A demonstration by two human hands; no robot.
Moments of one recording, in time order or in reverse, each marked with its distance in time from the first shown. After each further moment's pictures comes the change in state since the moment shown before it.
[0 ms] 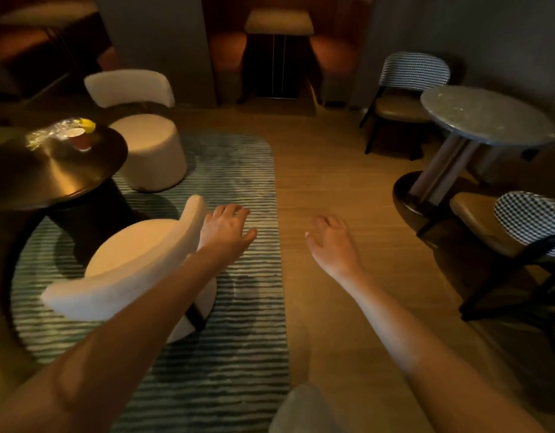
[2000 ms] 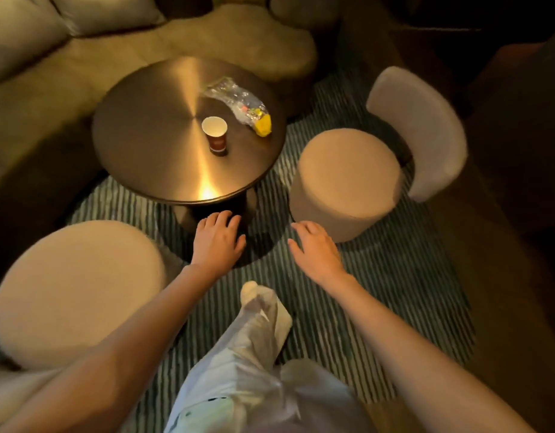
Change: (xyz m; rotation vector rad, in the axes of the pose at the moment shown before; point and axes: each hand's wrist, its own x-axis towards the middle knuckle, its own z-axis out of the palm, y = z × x) left_hand 0.716 -0.548 0.089 -0.037 0.145 -1.476; right_hand 1.089 -0.328 0.374 -0.174 -0.862 -1.301
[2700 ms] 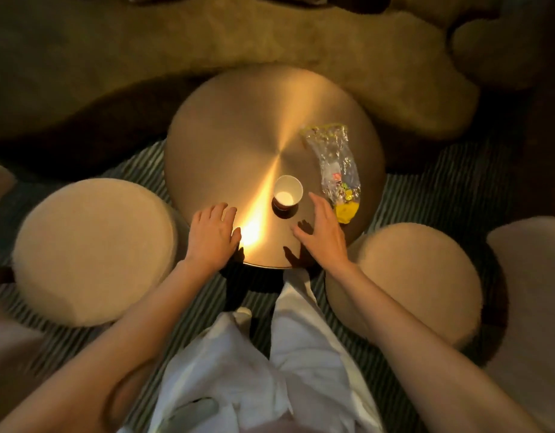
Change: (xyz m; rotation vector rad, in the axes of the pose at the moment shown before) left_hand 0.189 -0.109 -0.019 -0.116 0.020 -0.590; right_hand 0.360 -0.058 -0.024 0.167 -0.225 -0.356
